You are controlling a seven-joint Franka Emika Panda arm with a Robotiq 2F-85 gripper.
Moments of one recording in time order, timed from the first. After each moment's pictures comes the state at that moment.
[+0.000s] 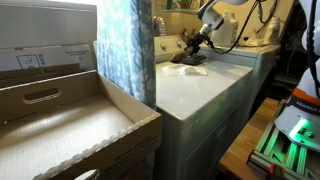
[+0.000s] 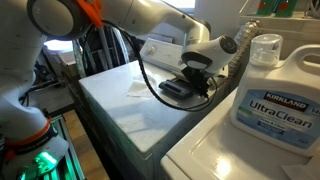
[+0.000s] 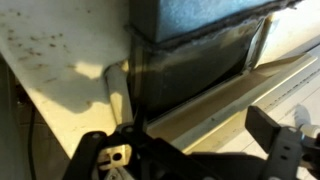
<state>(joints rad) -0.49 0.70 -0.01 -1.42 0.77 2.03 -0.81</state>
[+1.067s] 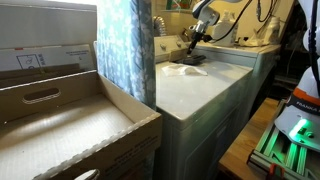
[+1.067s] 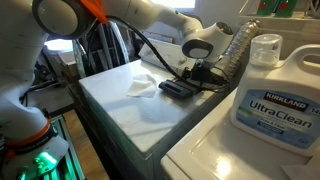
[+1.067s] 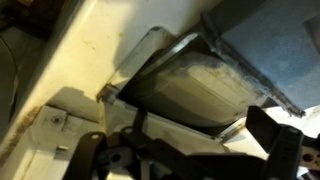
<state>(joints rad) -0.45 0.70 0.01 -1.36 0.49 1.98 -1.39</state>
